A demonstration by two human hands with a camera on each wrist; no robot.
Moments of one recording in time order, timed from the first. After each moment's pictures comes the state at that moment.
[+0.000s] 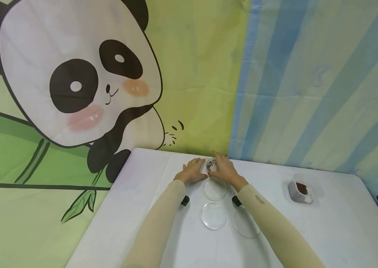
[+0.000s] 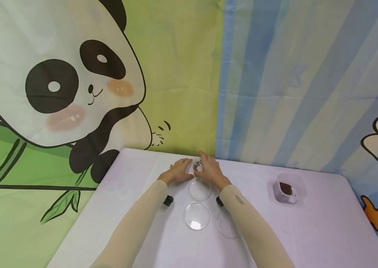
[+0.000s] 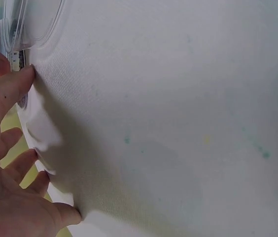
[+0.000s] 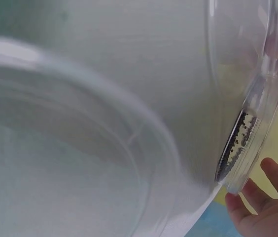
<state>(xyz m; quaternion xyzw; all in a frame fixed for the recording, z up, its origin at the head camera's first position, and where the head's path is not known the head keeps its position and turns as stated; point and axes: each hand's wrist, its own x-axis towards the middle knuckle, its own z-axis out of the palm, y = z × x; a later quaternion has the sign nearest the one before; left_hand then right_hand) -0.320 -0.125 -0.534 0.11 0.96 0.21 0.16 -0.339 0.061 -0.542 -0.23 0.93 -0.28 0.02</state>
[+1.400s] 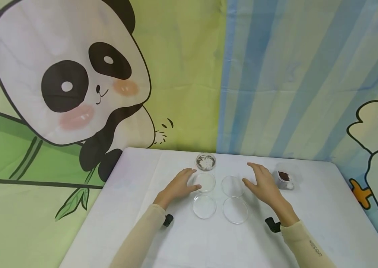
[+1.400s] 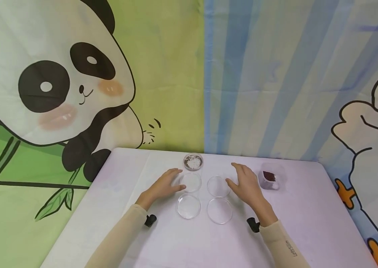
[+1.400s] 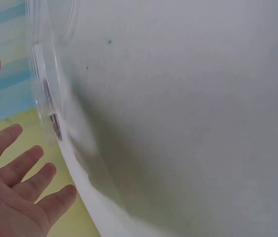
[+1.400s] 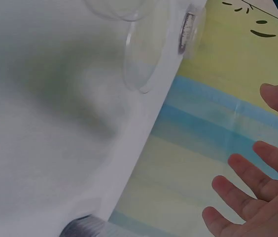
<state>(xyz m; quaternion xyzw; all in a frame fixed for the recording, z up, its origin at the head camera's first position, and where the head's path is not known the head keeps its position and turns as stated) -0.232 -0.135 -0.539 0.17 0.94 0.27 0.09 -0.204 0.211 -0.498 -0.19 0.93 -0.28 -0.13</state>
